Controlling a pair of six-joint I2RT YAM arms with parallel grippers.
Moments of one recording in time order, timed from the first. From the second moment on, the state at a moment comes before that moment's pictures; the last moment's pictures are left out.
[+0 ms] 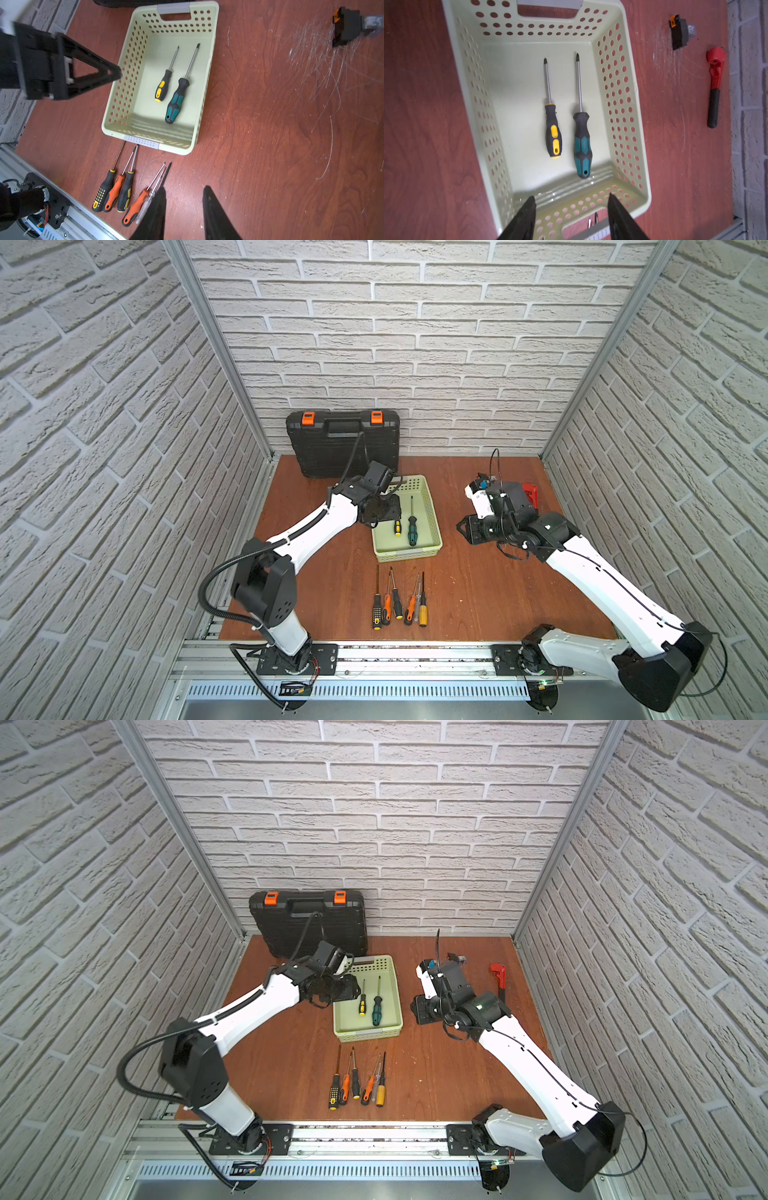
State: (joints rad) left arm -0.60 1.58 1.35 -0.72 0.06 -0.57; right arm 0.51 1.15 1.15 -0.89 -0.04 0.36
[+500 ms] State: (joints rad) left arm -0.59 1.05 0.87 -0.74 -0.18 -0.62; right arm 0.99 1.23 0.86 -0.82 0.09 0.83
